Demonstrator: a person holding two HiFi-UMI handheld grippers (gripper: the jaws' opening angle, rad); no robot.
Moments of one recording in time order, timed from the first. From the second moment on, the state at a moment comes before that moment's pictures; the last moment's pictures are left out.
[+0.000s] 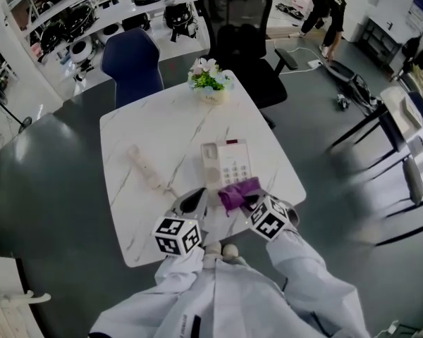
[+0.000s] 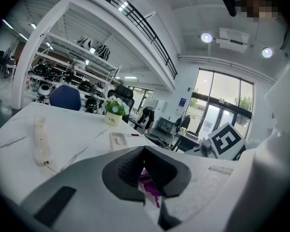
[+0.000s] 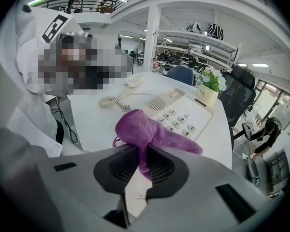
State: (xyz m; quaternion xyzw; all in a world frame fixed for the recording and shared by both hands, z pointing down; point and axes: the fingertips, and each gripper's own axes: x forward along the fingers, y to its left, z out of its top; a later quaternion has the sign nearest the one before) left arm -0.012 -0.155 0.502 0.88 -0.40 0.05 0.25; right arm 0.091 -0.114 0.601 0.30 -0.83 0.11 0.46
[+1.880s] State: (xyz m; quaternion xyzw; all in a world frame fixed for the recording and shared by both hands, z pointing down) left arm -0.046 -0.218 0.504 0.86 -0.44 0.04 0.26; right arm 0.059 -0.293 0.491 0.38 -0.84 -0.02 0.38
